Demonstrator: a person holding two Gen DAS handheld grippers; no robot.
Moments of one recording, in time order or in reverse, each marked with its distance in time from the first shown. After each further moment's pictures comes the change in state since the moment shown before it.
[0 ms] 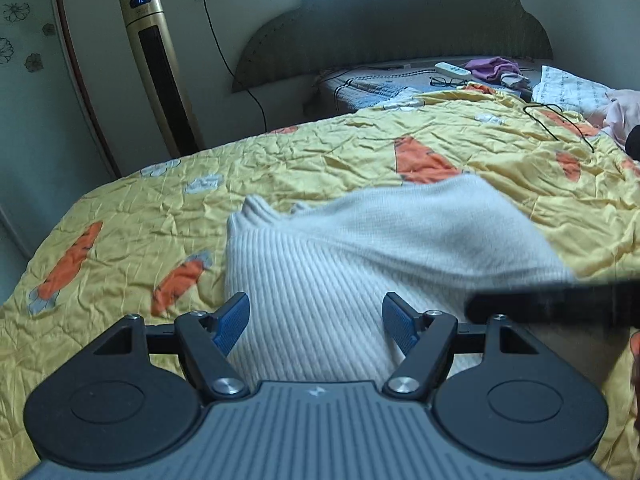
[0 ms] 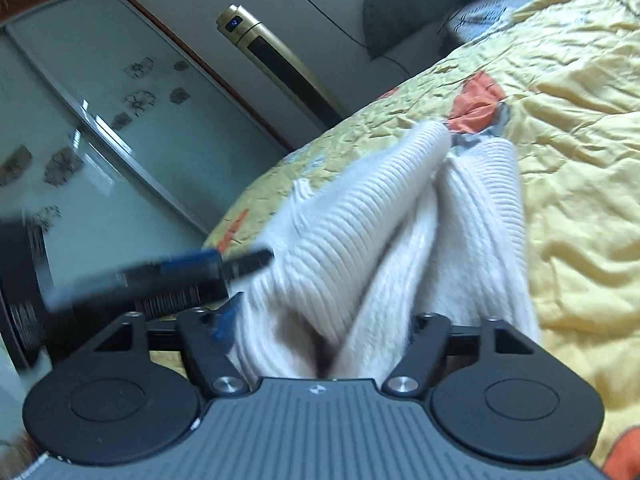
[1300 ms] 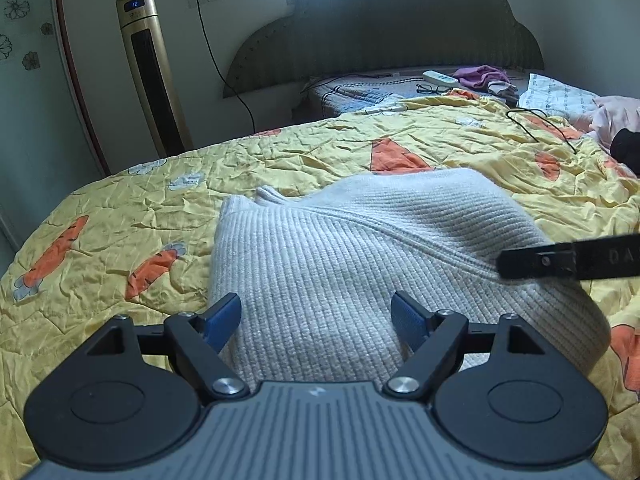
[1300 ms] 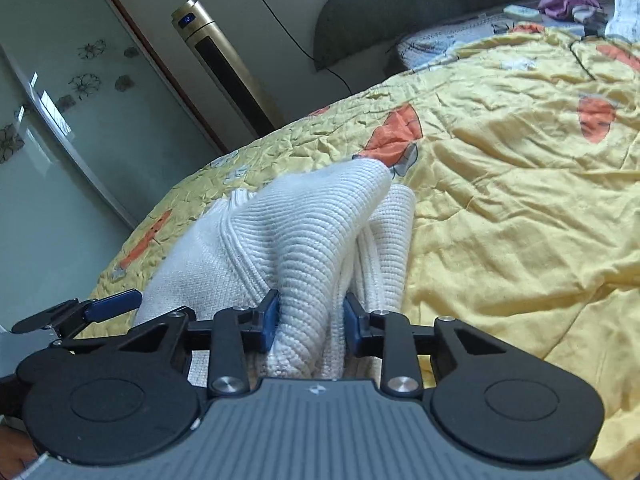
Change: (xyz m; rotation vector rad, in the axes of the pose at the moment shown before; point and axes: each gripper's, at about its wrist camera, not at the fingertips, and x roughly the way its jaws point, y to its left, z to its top) left arm -0.010 -0.020 -0.014 -0.023 -0.045 -0.032; right arm -0.037 -0.013 0.004 -0.132 -0.021 -0.265
